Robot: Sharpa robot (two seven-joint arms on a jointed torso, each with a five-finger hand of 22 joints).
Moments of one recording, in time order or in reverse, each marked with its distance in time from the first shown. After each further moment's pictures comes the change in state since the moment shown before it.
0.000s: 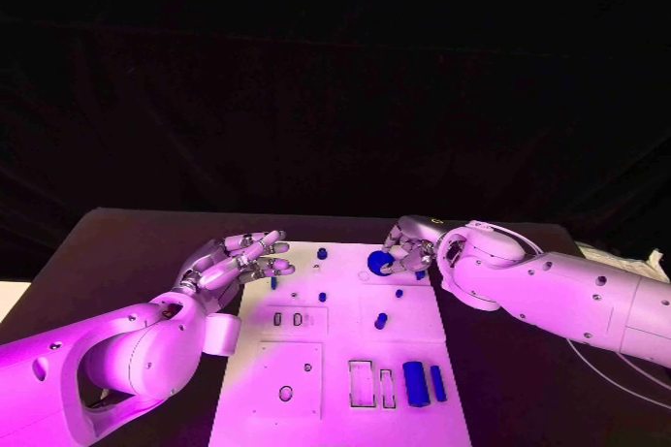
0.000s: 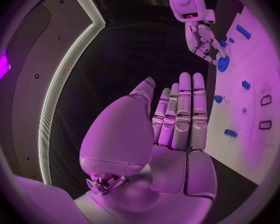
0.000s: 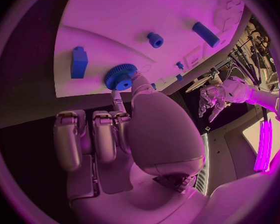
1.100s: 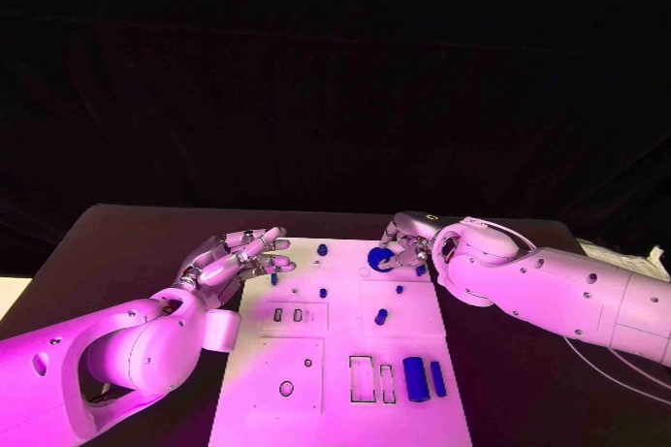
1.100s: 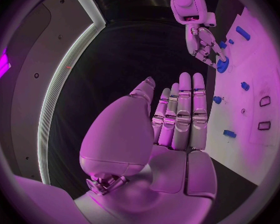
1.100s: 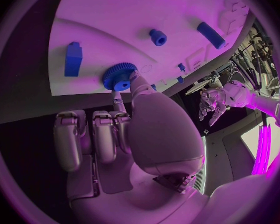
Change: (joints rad) left arm 0.000 -0.002 0.000 -0.001 0.000 0.014 -0.008; left_hand 0.000 0.000 0.003 -0.003 -0.013 0.000 0.000 -0.004 0.000 0.000 0.000 0.000 0.000 0.000 0.000 -0.007 0.002 0.000 0.000 0.000 -0.004 -0.002; right arm -0.005 0.024 0.003 -0.018 -0.049 -0.001 -0.005; right_hand 0.031 0.017 0.049 -0.061 -0.047 0.028 -0.003 0.007 0.001 0.000 0.000 0.000 0.000 0.000 0.000 0.000 0.000 0.000 0.000 0.000 0.008 0.000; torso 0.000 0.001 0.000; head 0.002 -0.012
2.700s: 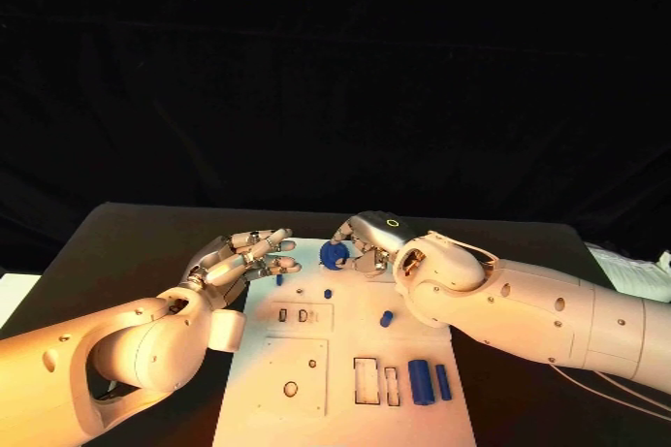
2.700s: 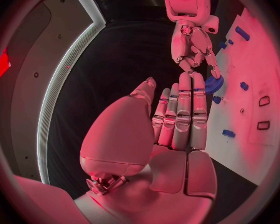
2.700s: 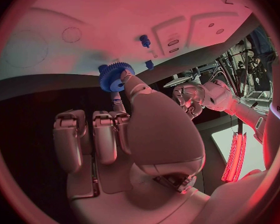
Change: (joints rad) left arm 0.000 0.002 0.000 -0.001 0.000 0.004 -0.004; left_hand 0.005 0.006 0.008 -0.008 0.000 0.000 0.000 -0.004 0.000 0.000 0.000 -0.004 0.000 0.000 0.000 -0.004 0.004 0.000 0.000 0.000 -0.004 -0.003; right arm -0.020 0.106 -0.011 0.104 -0.141 -0.204 0.023; right_hand -0.001 0.052 0.179 -0.101 -0.005 0.023 -0.001 -0.003 -0.005 0.002 -0.016 0.000 0.000 0.000 -0.015 0.000 0.000 -0.015 0.004 -0.011 0.019 0.000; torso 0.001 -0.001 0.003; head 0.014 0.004
